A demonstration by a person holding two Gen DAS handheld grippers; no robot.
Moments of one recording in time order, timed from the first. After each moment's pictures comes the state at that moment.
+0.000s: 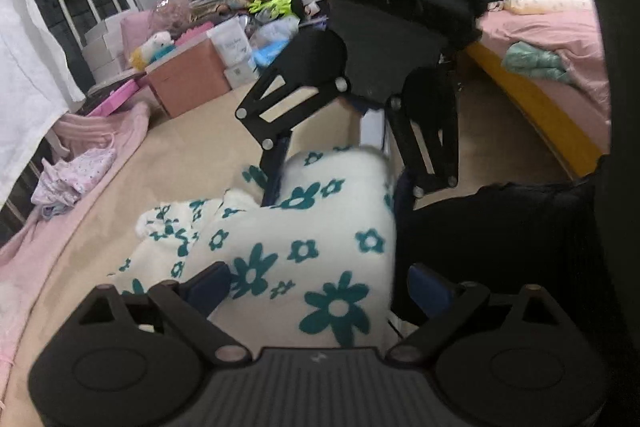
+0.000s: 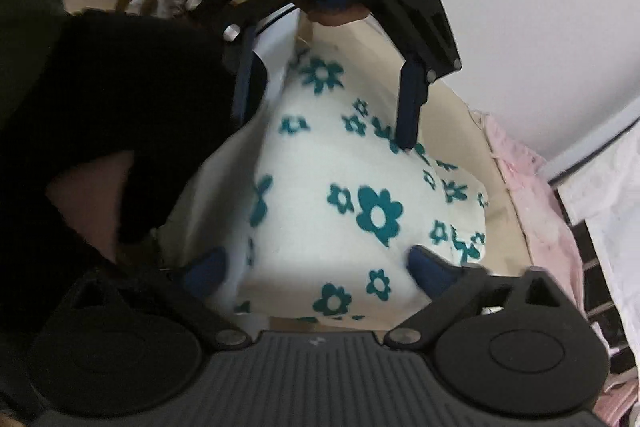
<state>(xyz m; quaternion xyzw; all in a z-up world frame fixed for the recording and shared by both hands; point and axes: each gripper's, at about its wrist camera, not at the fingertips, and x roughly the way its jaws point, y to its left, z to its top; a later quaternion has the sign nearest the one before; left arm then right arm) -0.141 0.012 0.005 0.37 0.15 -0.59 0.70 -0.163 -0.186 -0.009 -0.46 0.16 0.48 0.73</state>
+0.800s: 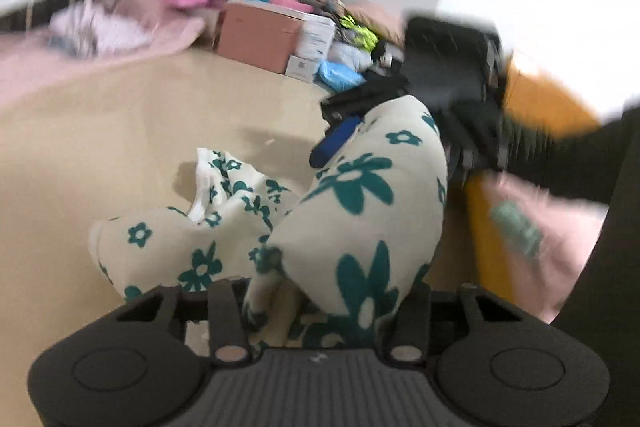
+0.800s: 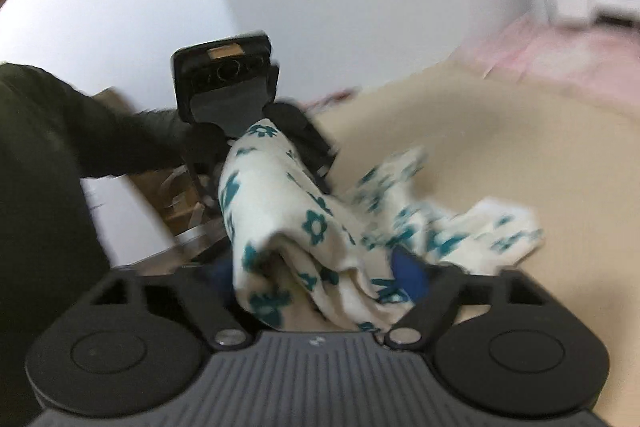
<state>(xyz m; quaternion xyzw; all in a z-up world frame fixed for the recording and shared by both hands) -0.045 0.040 0.035 0.05 0.36 -0.61 0.70 -0.084 -0.275 0.038 -0.04 0.27 0.56 0.78</state>
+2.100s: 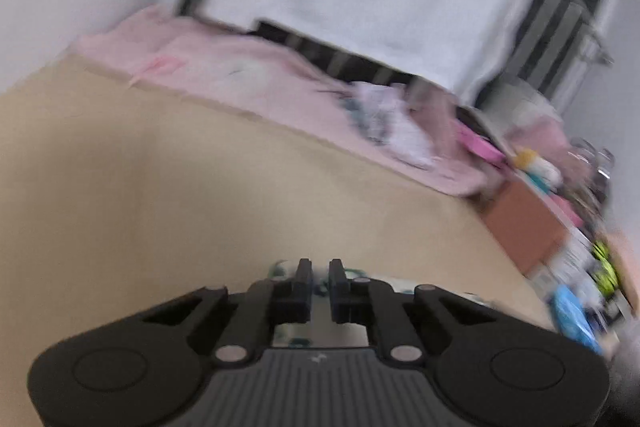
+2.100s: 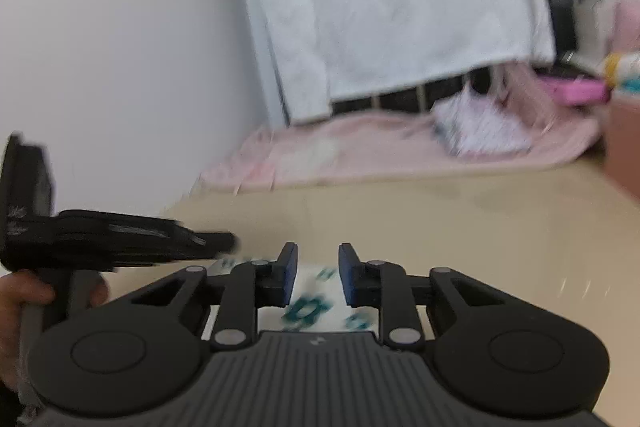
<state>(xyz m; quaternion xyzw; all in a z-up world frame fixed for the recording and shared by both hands) 0.004 0.024 0.027 -0.19 0.31 -0.17 0.92 -0.072 -0.212 0.025 0.07 0.21 0.15 0.96</state>
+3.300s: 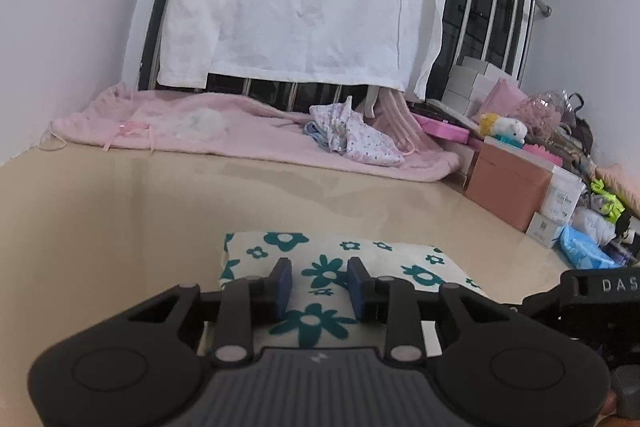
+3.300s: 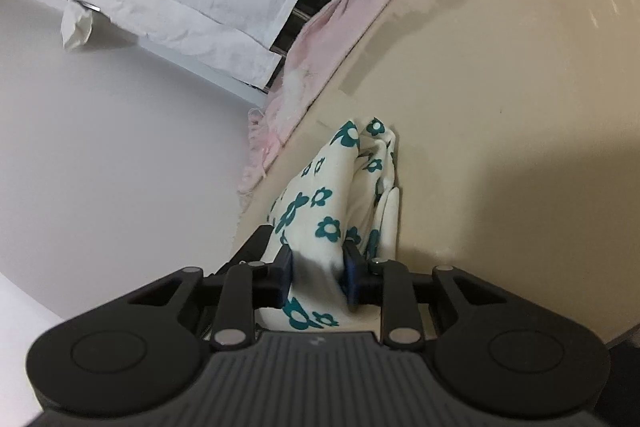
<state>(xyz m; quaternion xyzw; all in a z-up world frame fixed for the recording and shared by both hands) -0.078 -0.006 0.024 -0.09 0.21 -0.21 0.95 -0.104 -0.275 -0.022 0.41 0.28 0.16 0.85</state>
